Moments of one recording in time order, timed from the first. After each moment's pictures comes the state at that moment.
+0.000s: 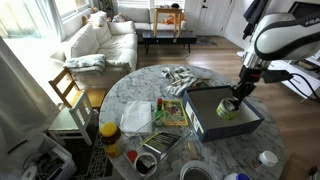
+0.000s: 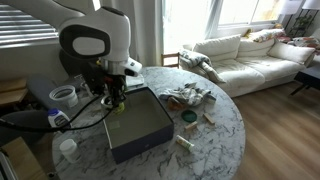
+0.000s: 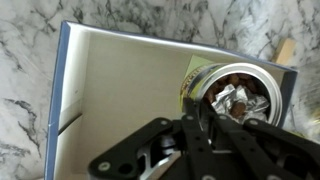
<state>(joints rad) -0.14 -0.05 -0.18 -2.32 0.13 2.14 -0.13</state>
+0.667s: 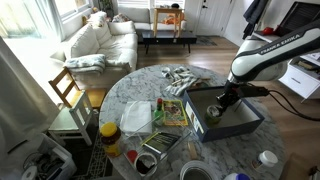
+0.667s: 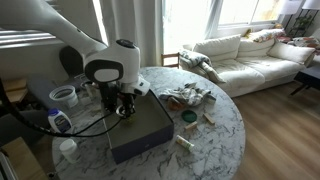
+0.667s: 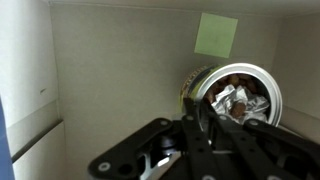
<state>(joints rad) -0.14 0.19 -0.15 -2.28 0.23 2.40 -0.04</state>
